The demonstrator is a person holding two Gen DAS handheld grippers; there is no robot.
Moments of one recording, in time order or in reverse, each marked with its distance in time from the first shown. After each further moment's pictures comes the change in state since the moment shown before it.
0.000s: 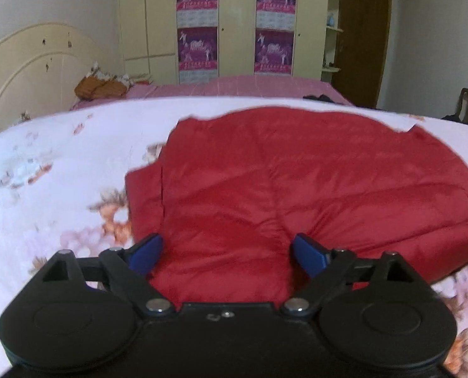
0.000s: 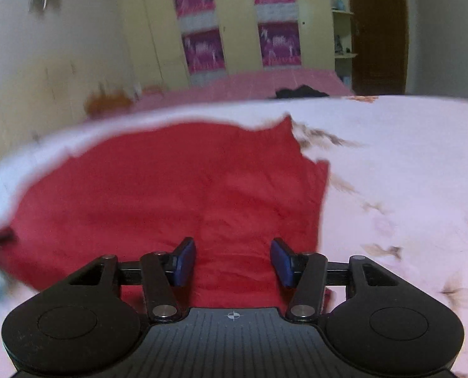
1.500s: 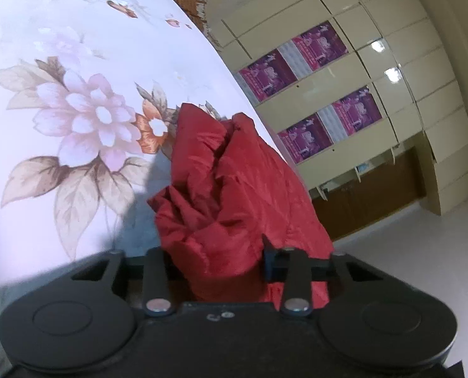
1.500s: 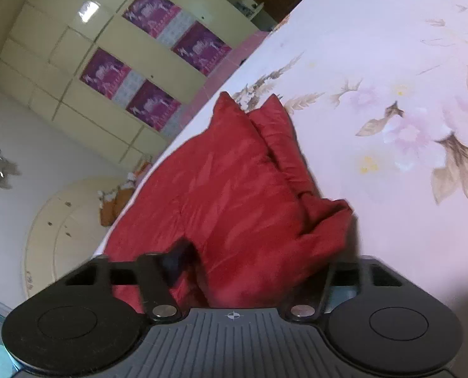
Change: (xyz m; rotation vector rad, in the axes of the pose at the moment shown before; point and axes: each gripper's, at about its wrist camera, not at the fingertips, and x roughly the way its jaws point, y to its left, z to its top) left arm 0.015 0.070 -0.049 -0.923 -0.094 -0.296; right arm -0.003 -0.049 -0.034 0.794 -0.078 0.250
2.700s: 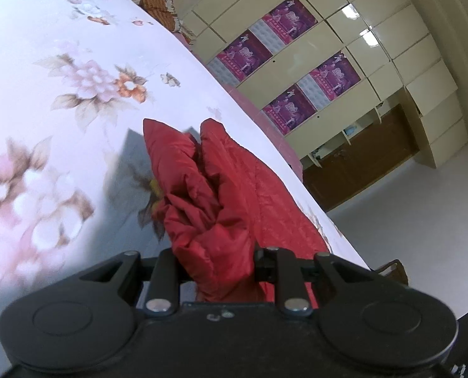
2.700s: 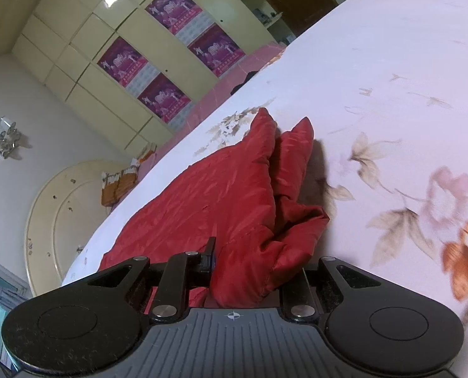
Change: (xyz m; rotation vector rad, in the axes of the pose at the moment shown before) left arm -0.097 -0.052 -0.087 0.137 0.050 0.002; right arm -0.127 -0.016 -0.011 -0.128 0.008 -0.002
